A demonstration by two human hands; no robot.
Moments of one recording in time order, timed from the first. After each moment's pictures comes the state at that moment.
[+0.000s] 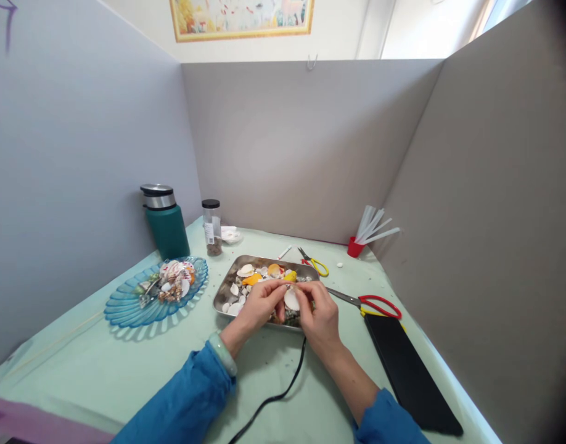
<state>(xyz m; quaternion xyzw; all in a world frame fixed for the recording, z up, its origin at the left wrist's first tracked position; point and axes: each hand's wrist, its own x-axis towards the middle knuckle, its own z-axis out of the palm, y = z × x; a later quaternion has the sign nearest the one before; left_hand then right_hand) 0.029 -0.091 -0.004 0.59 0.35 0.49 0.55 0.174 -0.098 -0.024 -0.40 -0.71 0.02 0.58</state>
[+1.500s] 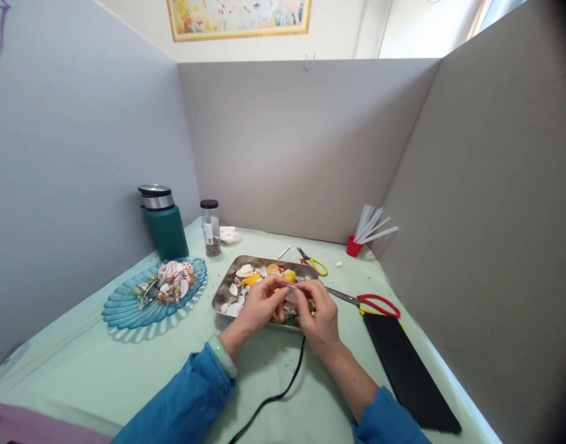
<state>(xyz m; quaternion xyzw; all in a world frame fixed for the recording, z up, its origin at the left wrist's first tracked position) 0.033 -0.094 -0.001 0.58 0.34 0.51 0.53 0.175 -0.101 -0.021 -0.39 -0.72 0.05 0.58</state>
